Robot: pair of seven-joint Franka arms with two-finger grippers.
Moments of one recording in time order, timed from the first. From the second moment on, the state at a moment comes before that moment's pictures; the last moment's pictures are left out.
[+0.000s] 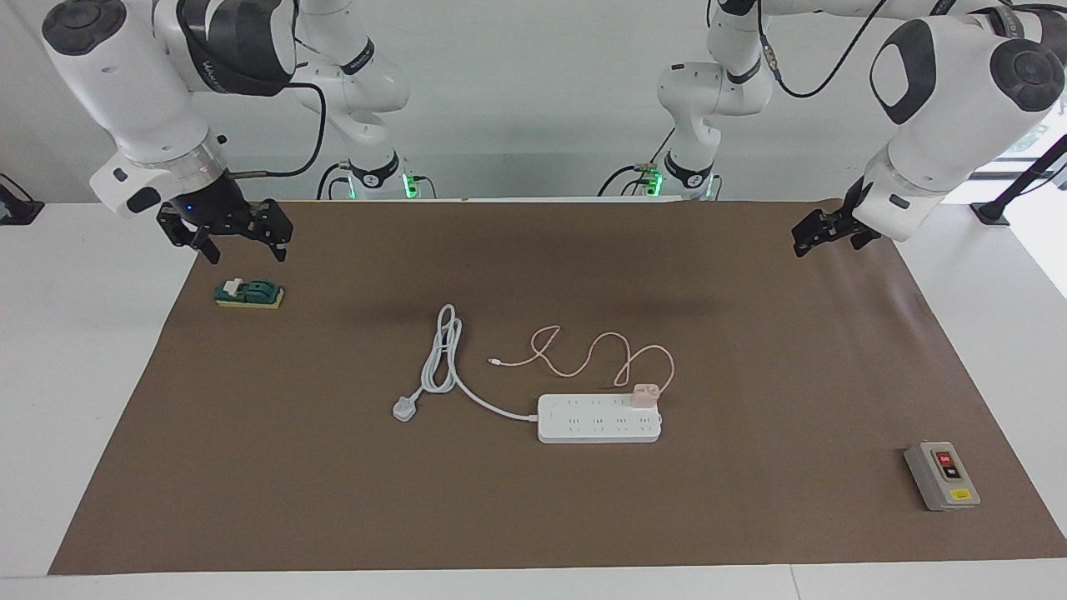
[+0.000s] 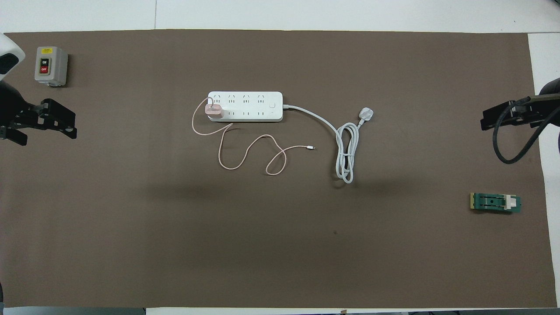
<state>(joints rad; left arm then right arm) -0.17 0.18 0.13 -1.41 0.00 1.37 -0.12 -0.05 0.06 0.01 -1.58 -0.01 1.61 -0.07</state>
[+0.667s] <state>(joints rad) -0.13 0.04 0.14 -1.53 0.00 1.36 -0.15 -0.05 0.06 0.01 -1.58 -0.01 1.61 -0.07</state>
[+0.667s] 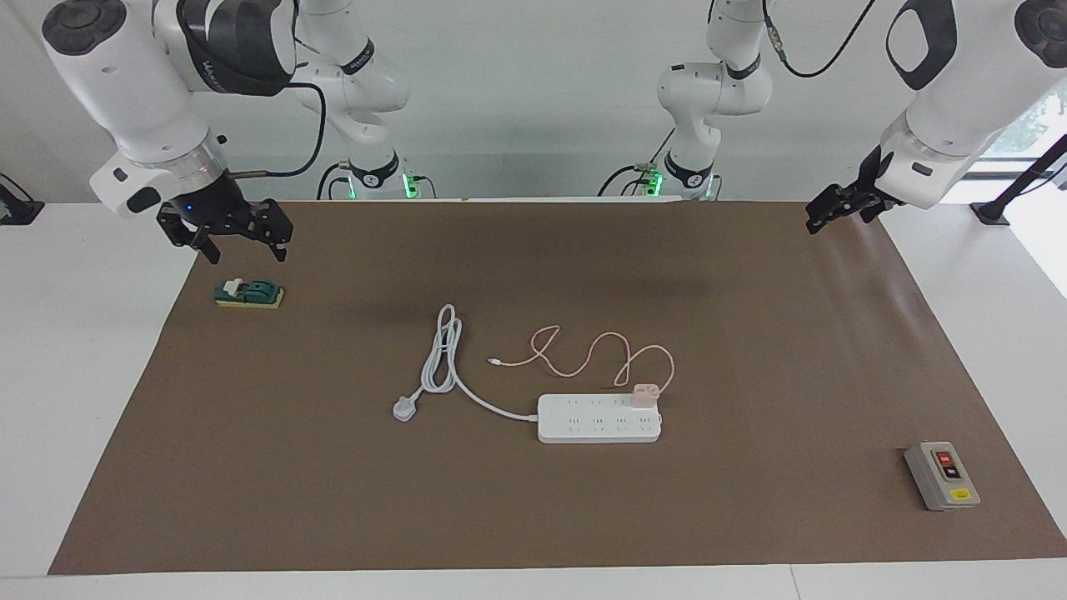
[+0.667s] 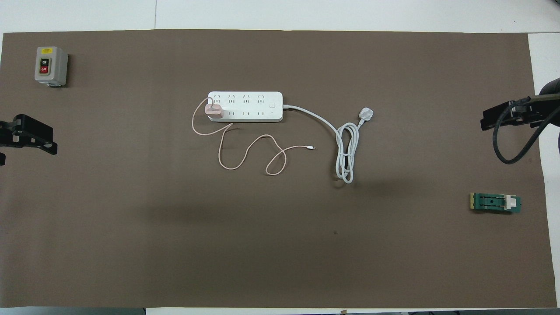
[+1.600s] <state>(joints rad) -0.02 -0.01 0.04 -1.65 0.00 1.48 -0.14 -0.05 0.06 0.01 -1.58 -0.01 1.61 -0.07</state>
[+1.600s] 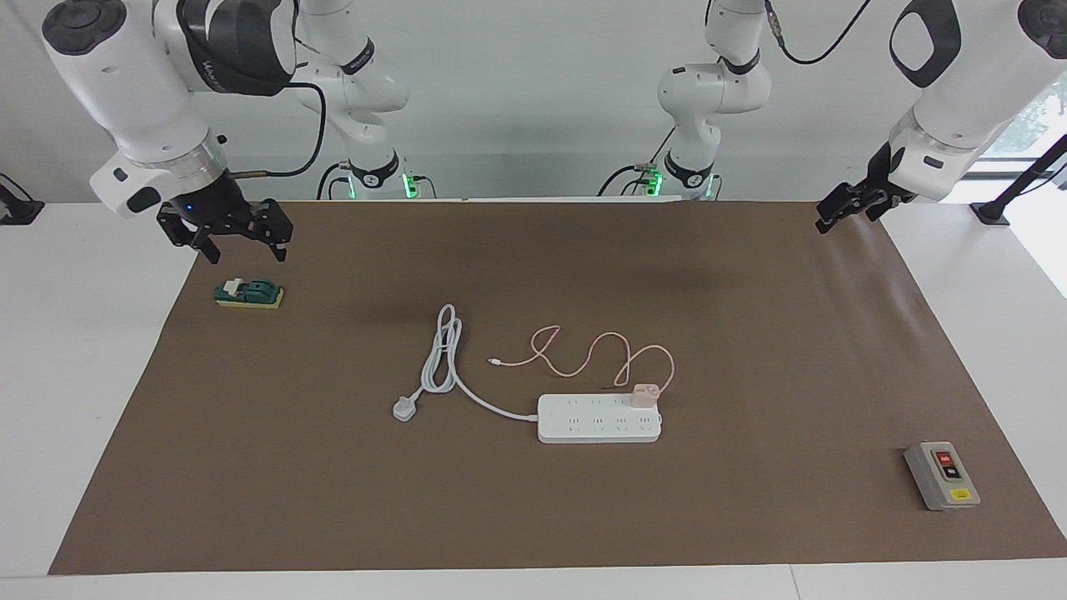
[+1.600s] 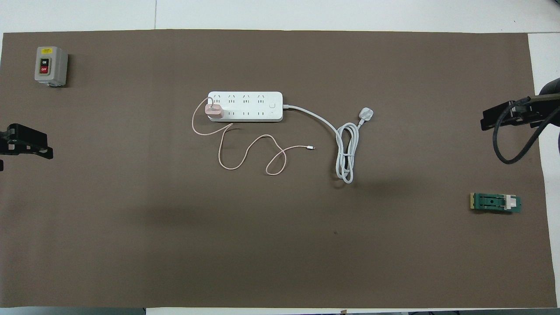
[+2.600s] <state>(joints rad) 0.00 -0.01 -0.01 -1.66 0.00 1.50 -0.13 -0.05 0.06 0.01 -1.58 -0.01 1.61 -0.07</state>
